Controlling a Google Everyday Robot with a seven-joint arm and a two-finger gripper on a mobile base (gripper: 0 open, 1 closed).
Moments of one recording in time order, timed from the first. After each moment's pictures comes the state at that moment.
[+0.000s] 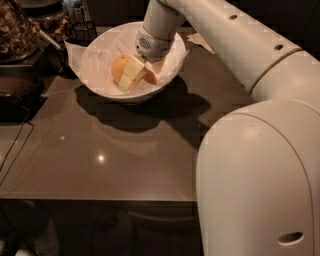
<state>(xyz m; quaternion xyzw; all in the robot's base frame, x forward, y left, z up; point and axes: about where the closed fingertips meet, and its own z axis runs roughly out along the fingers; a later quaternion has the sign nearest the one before) 0.673 0.040 0.876 -0.45 0.87 0.14 0.12</state>
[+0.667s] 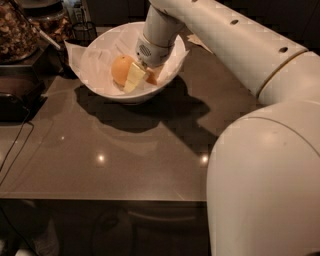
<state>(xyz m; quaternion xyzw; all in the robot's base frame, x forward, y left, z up) 0.675 0.037 0.863 -0.45 0.87 0.12 0.14</state>
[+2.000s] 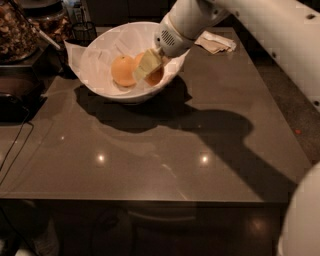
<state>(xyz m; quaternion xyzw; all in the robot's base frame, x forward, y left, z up) 0.645 0.016 0.926 -0.44 0.84 0.20 0.24</state>
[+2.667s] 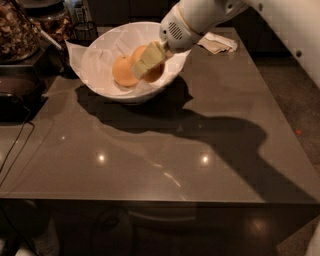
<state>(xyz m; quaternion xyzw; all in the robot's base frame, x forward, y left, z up) 0.624 0.009 0.954 -0.44 0.83 0.22 0.27</state>
